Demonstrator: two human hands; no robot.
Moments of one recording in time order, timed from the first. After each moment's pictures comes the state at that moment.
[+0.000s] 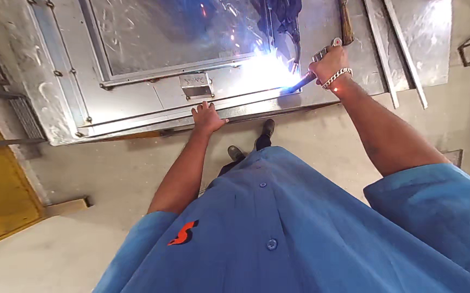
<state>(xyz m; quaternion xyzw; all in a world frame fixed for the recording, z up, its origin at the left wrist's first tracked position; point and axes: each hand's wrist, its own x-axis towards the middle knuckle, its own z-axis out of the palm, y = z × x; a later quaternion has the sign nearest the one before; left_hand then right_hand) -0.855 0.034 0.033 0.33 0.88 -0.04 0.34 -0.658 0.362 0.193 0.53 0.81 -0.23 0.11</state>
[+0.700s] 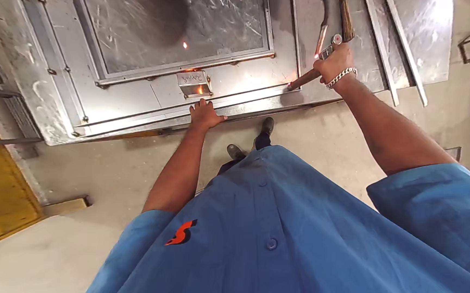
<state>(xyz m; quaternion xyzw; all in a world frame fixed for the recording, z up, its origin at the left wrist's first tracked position) -0.865 0.036 0.034 0.33 0.87 -0.05 0.37 -0.643 0.373 0.182 0.55 0.79 -0.26 0.07</state>
